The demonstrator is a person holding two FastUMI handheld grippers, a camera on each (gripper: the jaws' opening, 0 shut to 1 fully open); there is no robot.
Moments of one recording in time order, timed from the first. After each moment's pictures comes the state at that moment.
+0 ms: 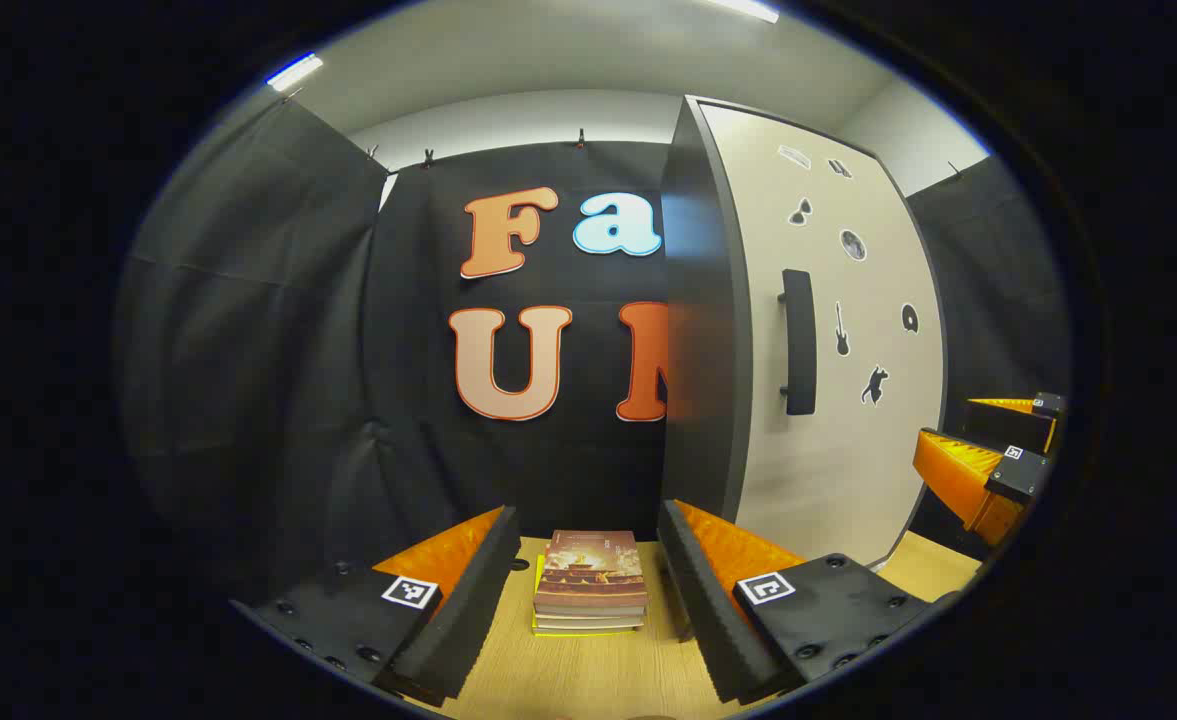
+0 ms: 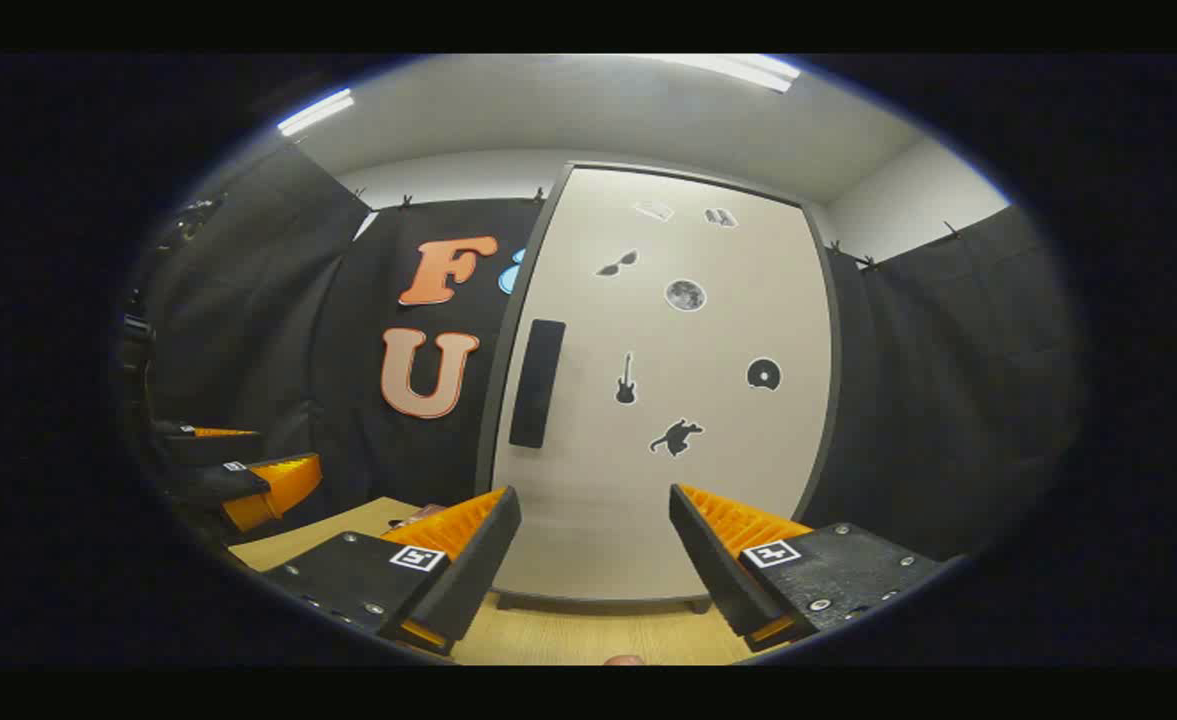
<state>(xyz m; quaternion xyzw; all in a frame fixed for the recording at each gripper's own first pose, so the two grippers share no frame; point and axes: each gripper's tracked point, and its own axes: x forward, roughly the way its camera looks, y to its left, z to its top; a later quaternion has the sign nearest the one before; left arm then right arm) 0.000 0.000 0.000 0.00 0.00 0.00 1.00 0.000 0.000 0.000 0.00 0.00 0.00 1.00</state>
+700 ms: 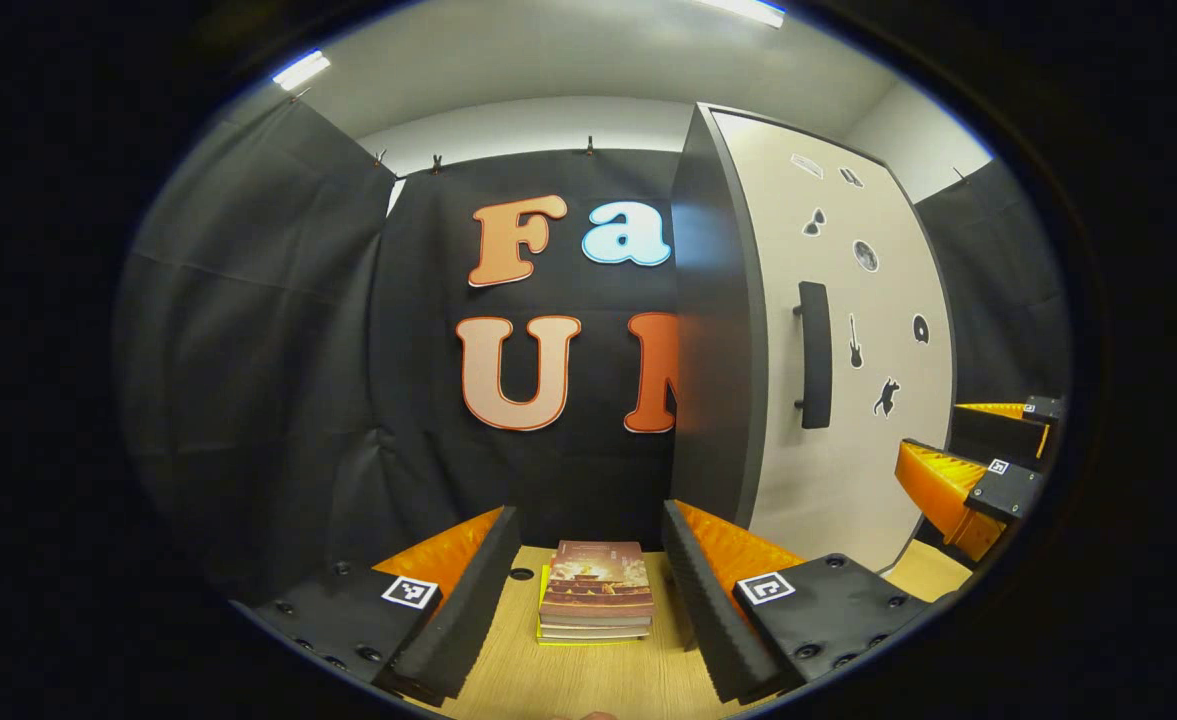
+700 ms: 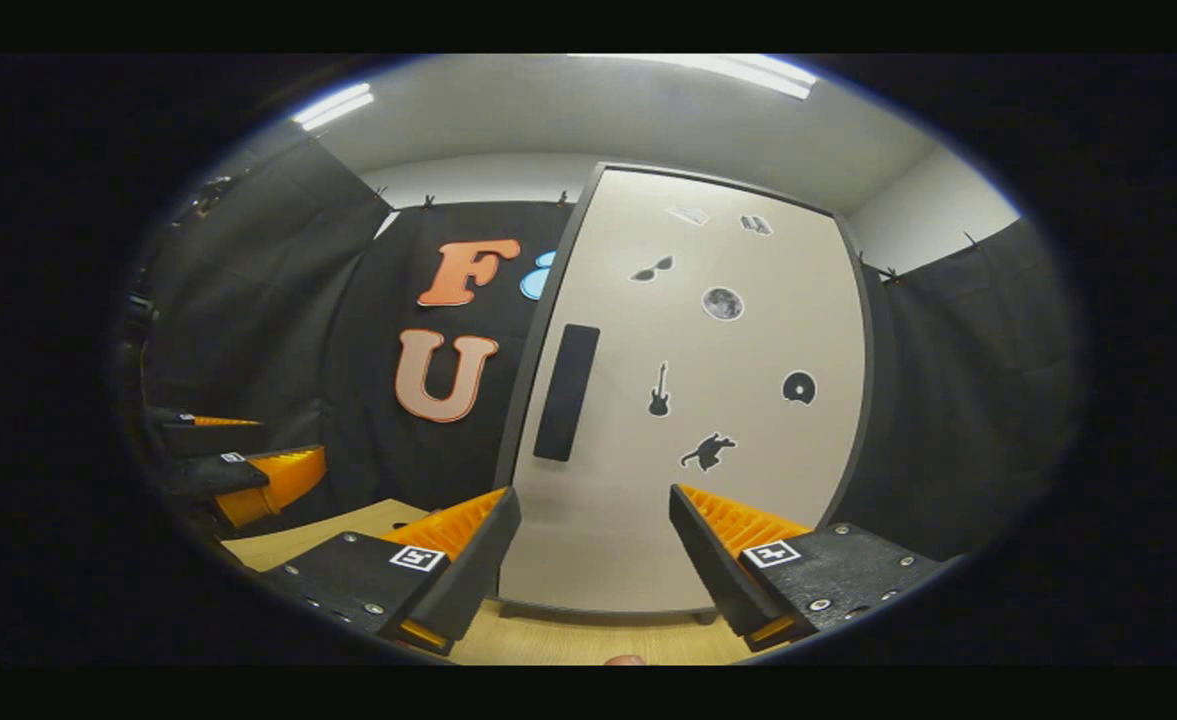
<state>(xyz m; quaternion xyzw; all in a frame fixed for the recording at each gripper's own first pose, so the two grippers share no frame) 0.010 0.010 0.010 0.00 -0.02 0.01 1.00 0.022 0.021 0.003 -0.01 -0.01 0.03 1.00</state>
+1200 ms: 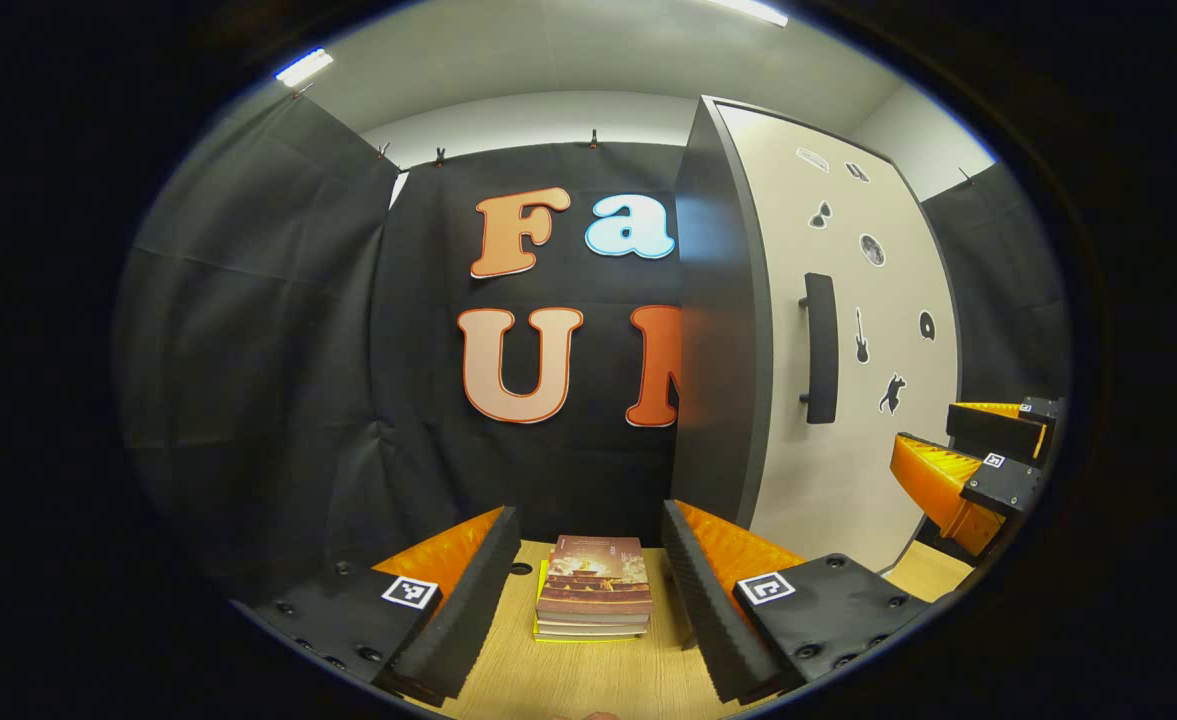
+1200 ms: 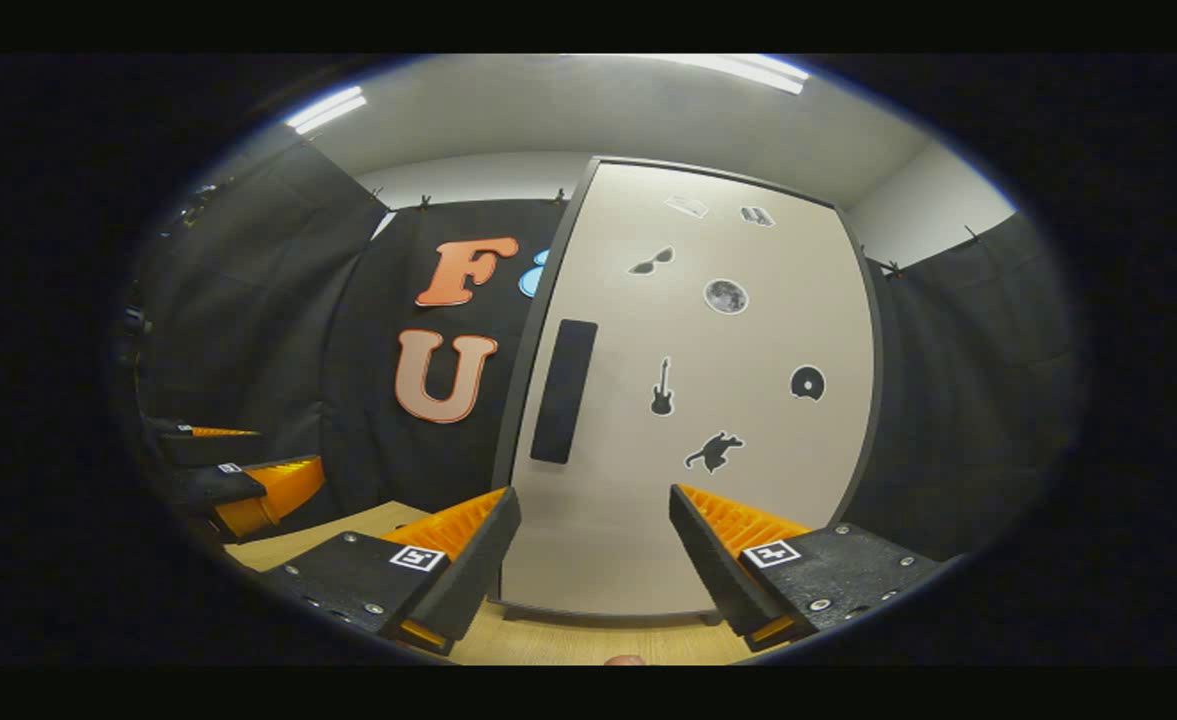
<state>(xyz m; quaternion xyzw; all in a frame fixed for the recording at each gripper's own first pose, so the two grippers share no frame) 0.014 0.007 0.004 -0.01 -0.01 0.02 1.00 0.036 0.020 0.005 0.00 -0.01 0.03 1.00</state>
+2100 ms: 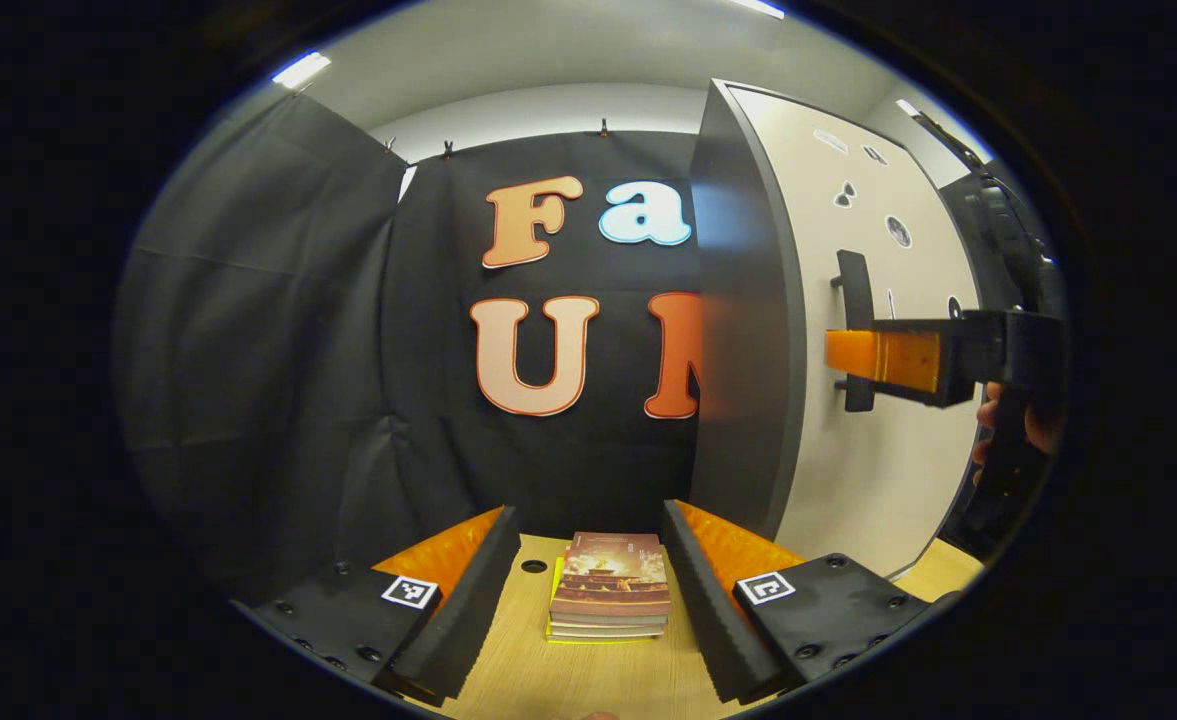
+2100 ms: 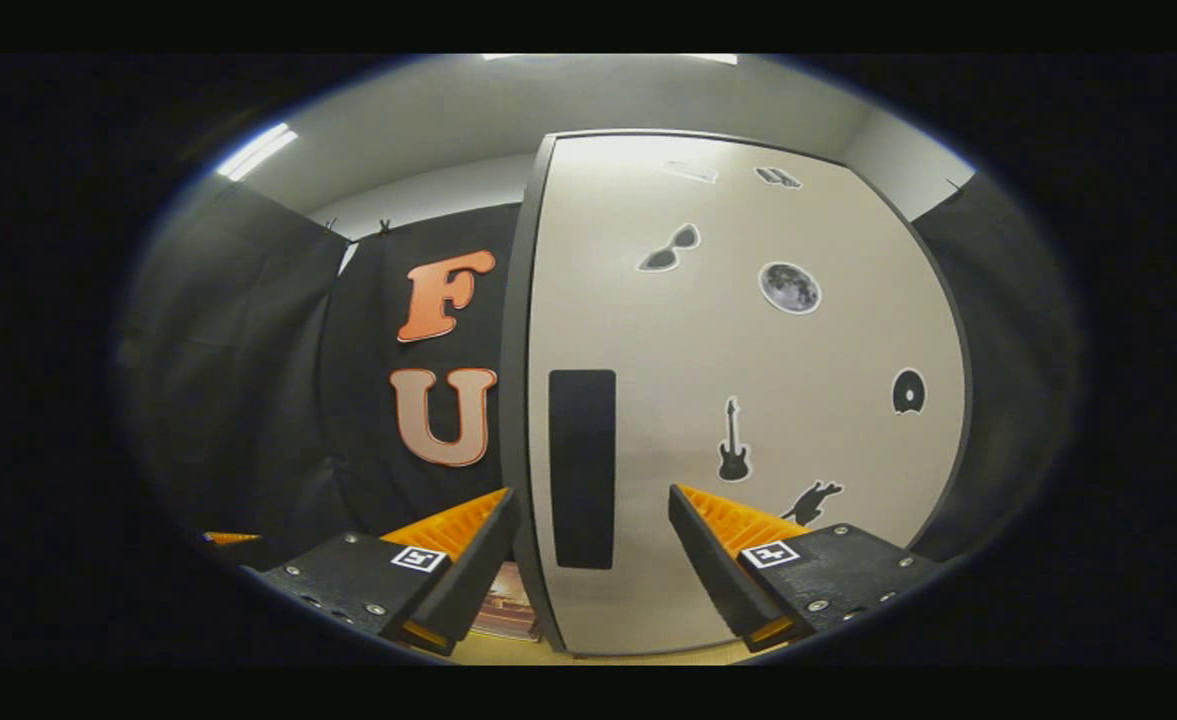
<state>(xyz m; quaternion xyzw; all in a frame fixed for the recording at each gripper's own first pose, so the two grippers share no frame) 0.038 0.022 -0.009 0.00 0.00 0.04 1.00 0.147 0.045 0.054 0.09 -0.01 0.04 0.99</state>
